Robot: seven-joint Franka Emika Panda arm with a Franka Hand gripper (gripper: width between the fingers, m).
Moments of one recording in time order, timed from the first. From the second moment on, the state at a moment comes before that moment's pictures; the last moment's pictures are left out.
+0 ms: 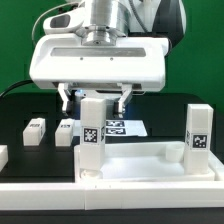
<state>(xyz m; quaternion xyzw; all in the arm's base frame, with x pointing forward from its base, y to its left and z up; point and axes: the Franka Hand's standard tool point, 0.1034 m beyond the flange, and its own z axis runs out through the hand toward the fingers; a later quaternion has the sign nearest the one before) 0.621 -0.050 0.118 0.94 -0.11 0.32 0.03</state>
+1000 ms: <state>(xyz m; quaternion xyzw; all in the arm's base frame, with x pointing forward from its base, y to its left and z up) 0.625 -0.046 0.123 0.97 -0.12 0.19 -0.01</state>
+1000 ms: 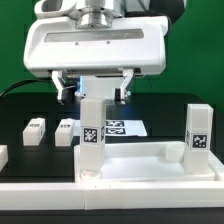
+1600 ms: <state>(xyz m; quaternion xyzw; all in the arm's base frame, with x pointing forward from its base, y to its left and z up) 0.632 -0.052 0.116 0.99 -0.13 0.05 -0.04</state>
